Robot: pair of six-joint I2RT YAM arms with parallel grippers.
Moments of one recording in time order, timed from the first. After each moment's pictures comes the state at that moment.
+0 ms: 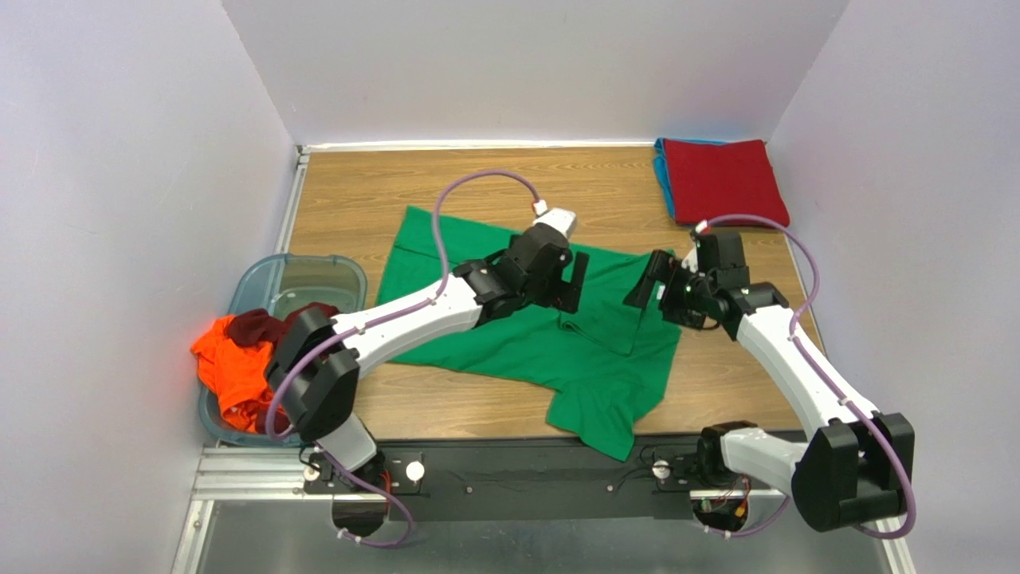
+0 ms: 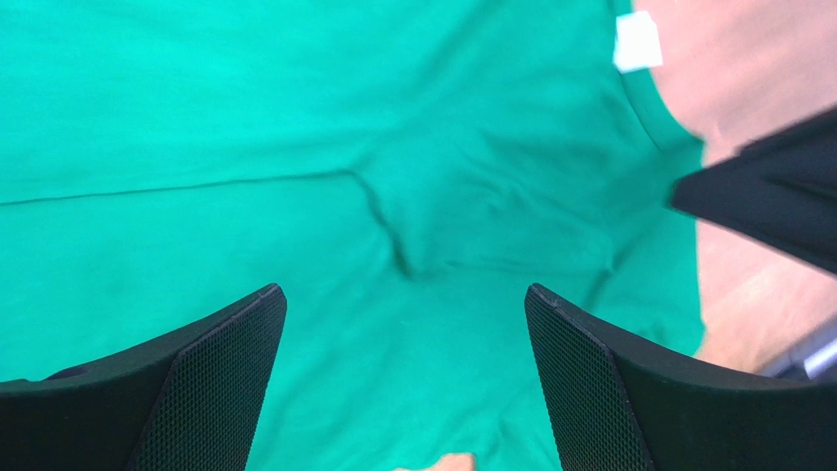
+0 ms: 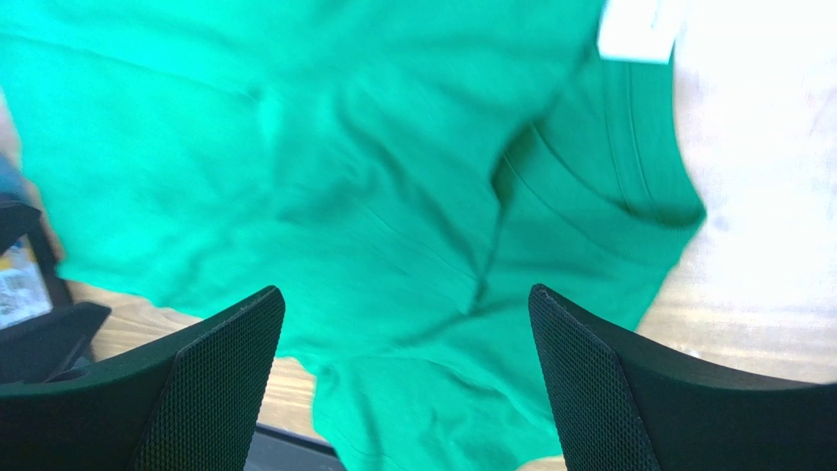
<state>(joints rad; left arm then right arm) -0.90 1.61 1.24 -0.33 -0.19 -0.45 0.16 1.13 0.77 -0.55 -0.21 0.52</state>
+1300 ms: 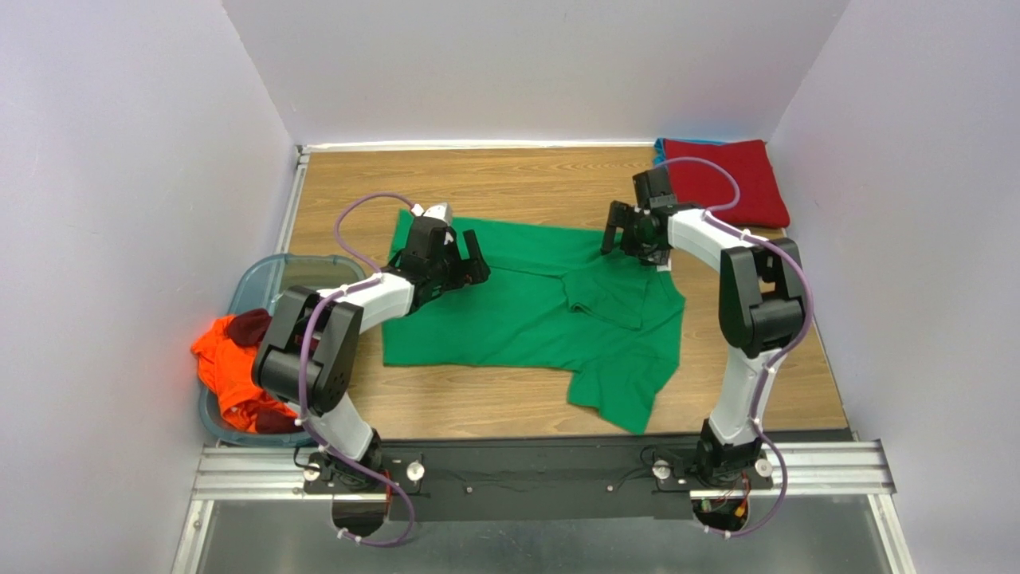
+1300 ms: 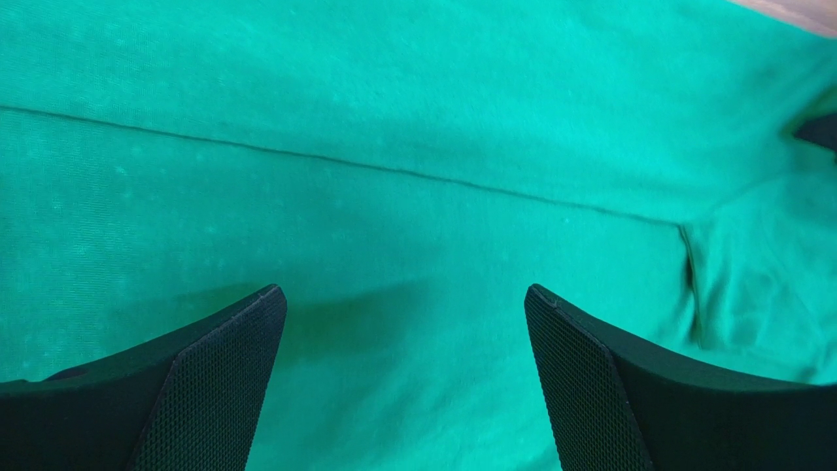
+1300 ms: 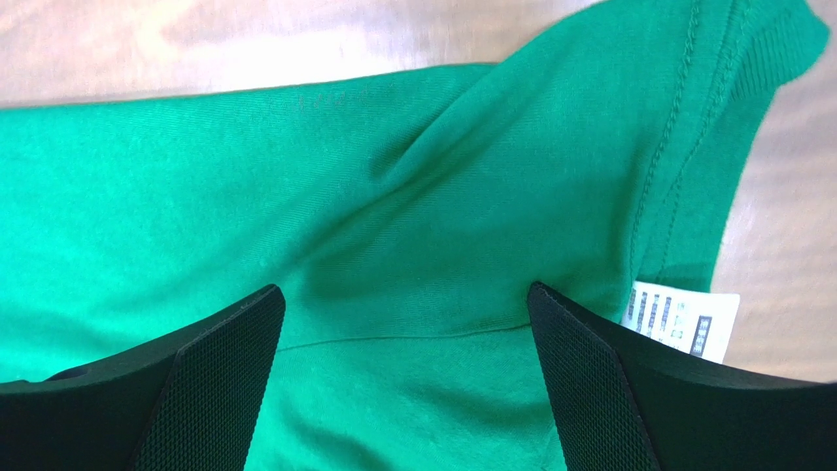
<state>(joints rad) -0.35 1.65 0.83 0.13 0.08 -0.52 0.22 1.97 1.34 -0.40 0.02 0.42</state>
